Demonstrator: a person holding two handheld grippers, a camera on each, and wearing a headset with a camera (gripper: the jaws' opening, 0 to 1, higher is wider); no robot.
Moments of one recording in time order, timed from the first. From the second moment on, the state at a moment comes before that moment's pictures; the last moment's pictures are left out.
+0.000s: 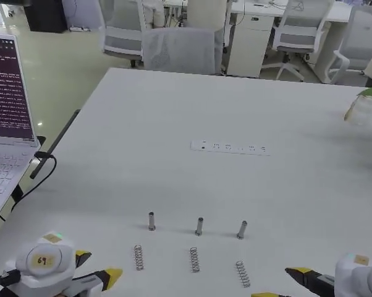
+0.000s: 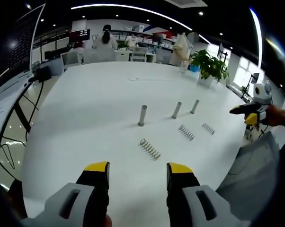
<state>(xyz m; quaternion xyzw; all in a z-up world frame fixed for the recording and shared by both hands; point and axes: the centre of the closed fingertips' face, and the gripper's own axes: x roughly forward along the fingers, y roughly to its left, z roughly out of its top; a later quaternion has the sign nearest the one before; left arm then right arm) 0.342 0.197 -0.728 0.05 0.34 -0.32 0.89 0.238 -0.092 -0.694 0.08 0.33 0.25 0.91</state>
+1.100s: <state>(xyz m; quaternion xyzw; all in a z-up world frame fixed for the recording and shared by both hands) 0.323 0.190 -0.721 0.03 0.33 -0.32 0.89 0.241 -0.086 -0.696 0.07 0.34 0.26 0.90</state>
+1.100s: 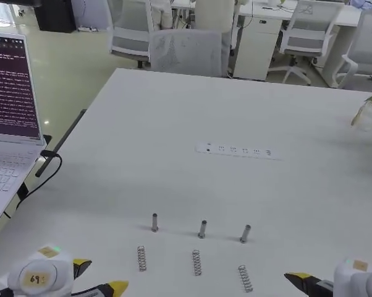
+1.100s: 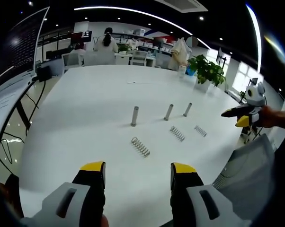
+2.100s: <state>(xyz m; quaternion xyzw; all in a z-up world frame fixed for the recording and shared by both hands) 0.351 0.152 -0.737 0.03 0.33 -0.34 0.88 0.243 -0.087 -0.693 0.07 0.34 0.26 0.90</state>
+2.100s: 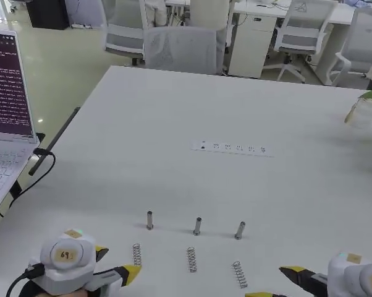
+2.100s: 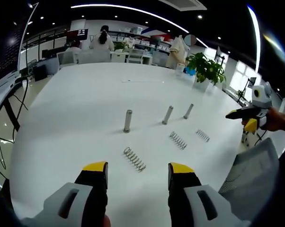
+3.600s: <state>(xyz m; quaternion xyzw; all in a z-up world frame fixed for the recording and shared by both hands) 0.369 0.122 -0.785 0.04 0.37 -0.33 0.86 0.240 -0.090 -0.698 0.08 0.34 0.25 0.90</state>
